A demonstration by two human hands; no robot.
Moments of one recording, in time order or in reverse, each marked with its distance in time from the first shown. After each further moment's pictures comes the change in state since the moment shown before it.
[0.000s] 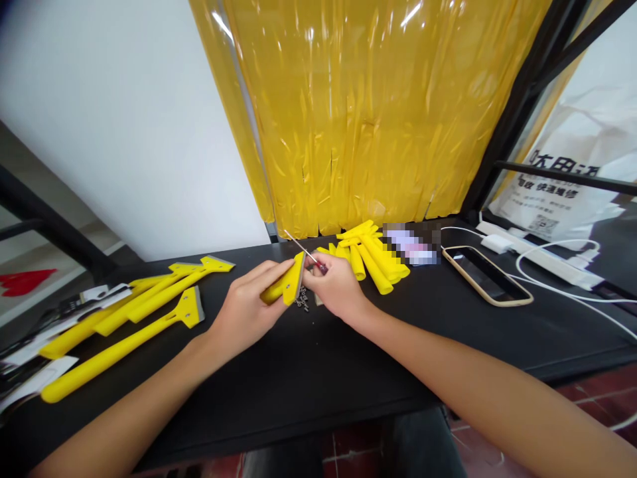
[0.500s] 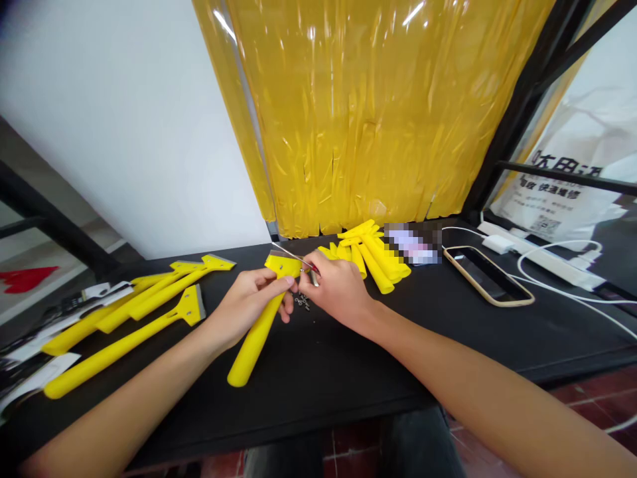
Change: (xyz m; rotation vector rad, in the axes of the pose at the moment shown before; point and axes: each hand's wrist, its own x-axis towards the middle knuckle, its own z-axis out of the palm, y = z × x) left_hand 0.010 0.012 -0.005 -0.798 -0.188 -0.665; right_hand -0.004 0.001 -0.003 -0.857 0.144 -0.430
